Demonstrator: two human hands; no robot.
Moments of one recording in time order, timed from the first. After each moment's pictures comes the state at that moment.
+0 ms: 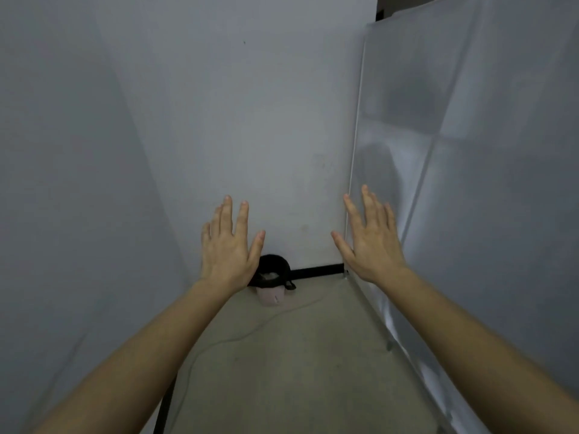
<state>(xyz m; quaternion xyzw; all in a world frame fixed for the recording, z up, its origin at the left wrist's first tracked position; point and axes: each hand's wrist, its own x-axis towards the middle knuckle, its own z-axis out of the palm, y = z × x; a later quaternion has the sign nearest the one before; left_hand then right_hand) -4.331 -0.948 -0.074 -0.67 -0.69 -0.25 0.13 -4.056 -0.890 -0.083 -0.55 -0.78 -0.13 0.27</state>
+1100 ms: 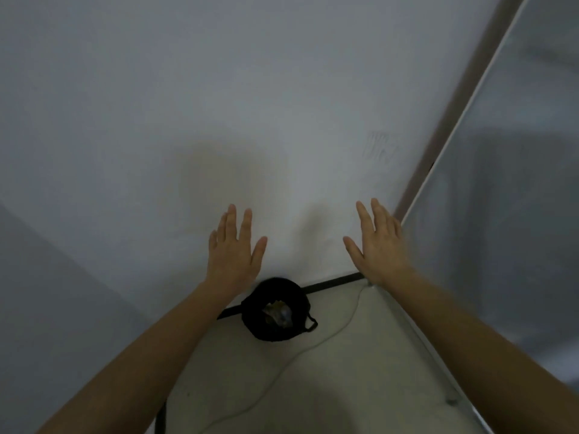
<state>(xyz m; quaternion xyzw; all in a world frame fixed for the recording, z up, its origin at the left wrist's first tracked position) -4.609 -0.207 -0.233 -0.71 -0.68 -0.18 -0.05 -4.313 -0.193 -0.223 -0.65 -0.75 -0.02 0.15</state>
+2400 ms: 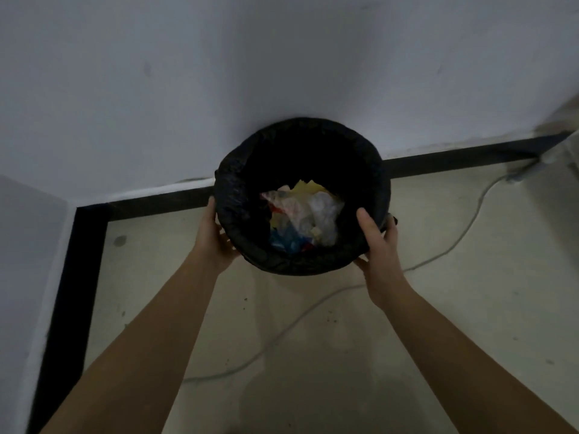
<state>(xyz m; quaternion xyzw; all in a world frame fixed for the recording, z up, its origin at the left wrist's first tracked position) -4.696 -0.092 -0.991 -0.01 -0.59 -0.49 -0.64 -4.410 -0.098 -0.979 -0.58 -0.21 0.67 0.42</state>
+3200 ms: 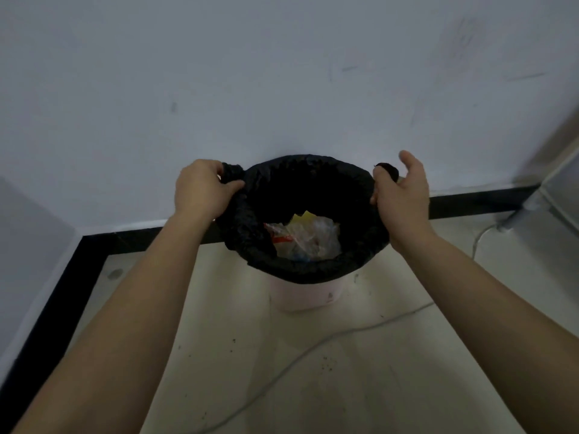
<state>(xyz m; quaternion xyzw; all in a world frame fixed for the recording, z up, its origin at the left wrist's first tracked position) -4.676 -0.049 -0.891 -0.54 -0.79 -0.29 -0.05 -4.391 -0.021 -0.915 -0.59 -0.44 0.44 0.52</state>
